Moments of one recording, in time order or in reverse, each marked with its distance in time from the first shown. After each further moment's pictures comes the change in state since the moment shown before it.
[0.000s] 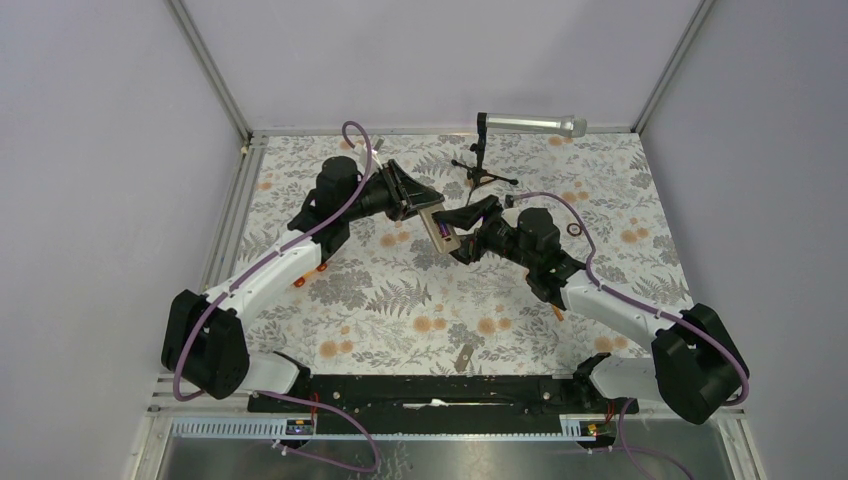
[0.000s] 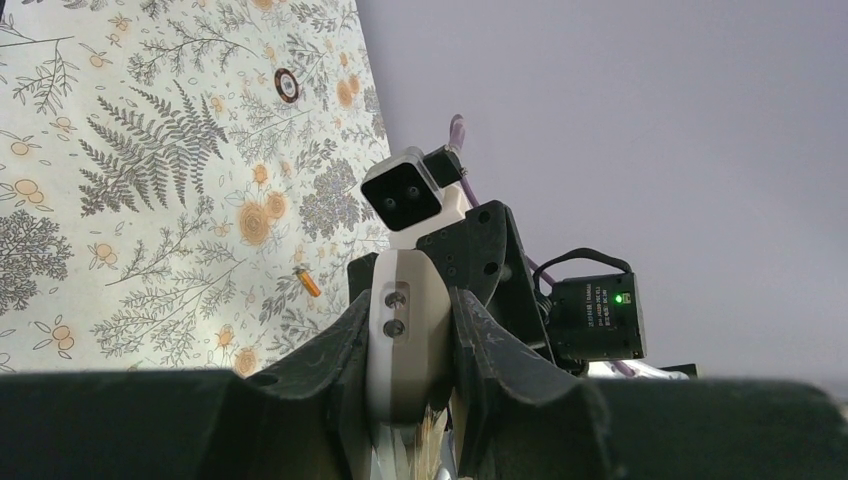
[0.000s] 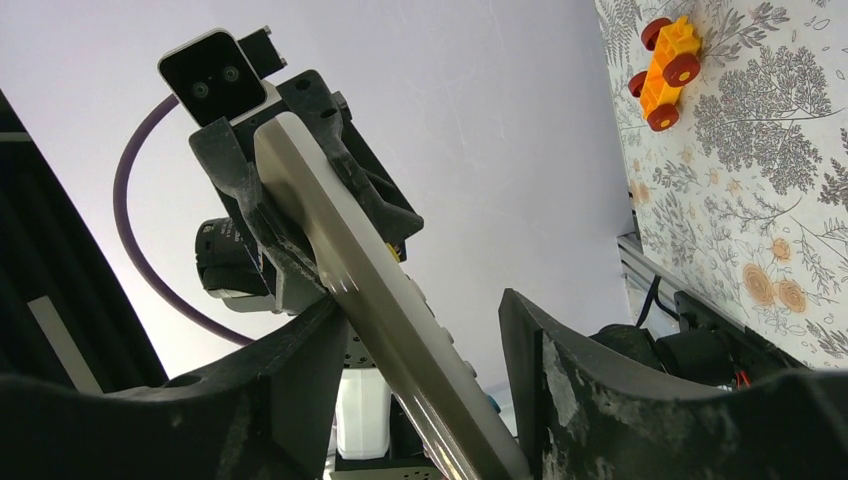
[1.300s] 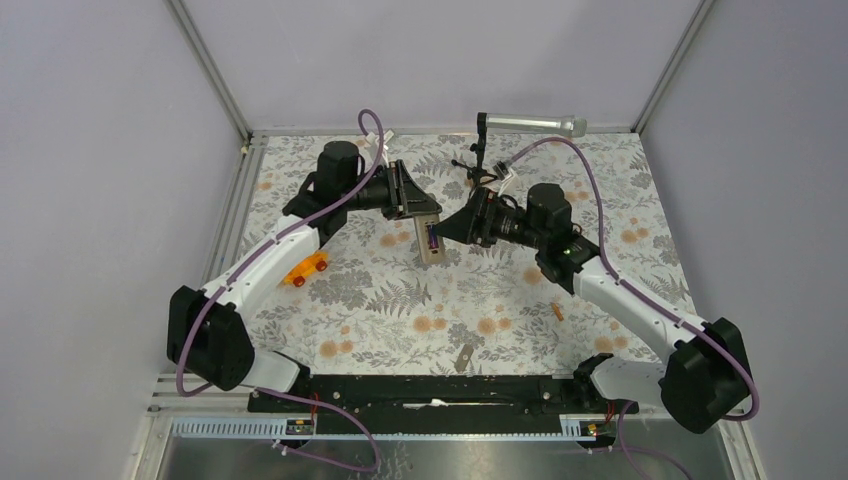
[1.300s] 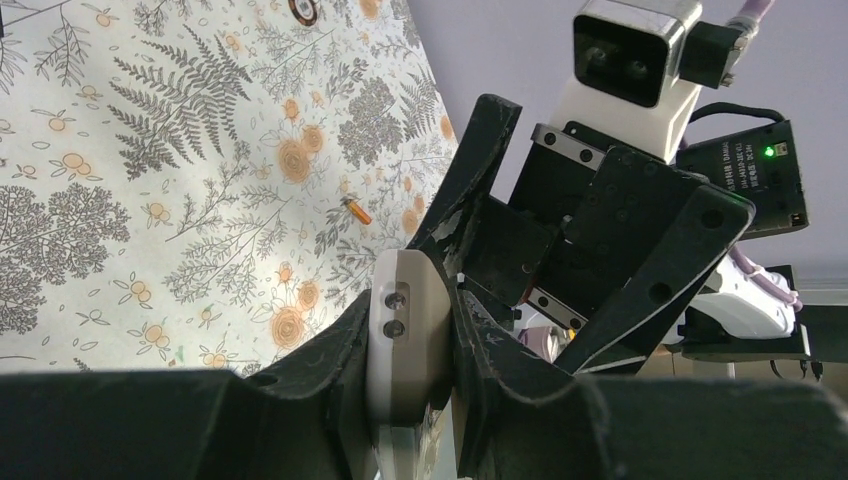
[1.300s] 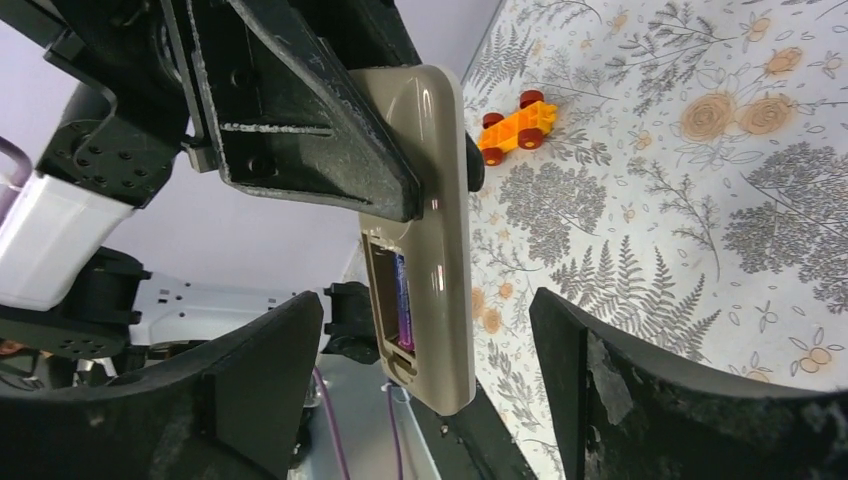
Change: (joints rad) left arm 0.034 0.039 0.153 -0.278 0.190 0.303; right arm -0.063 -0.050 0.177 -0.284 -0.208 -0.901
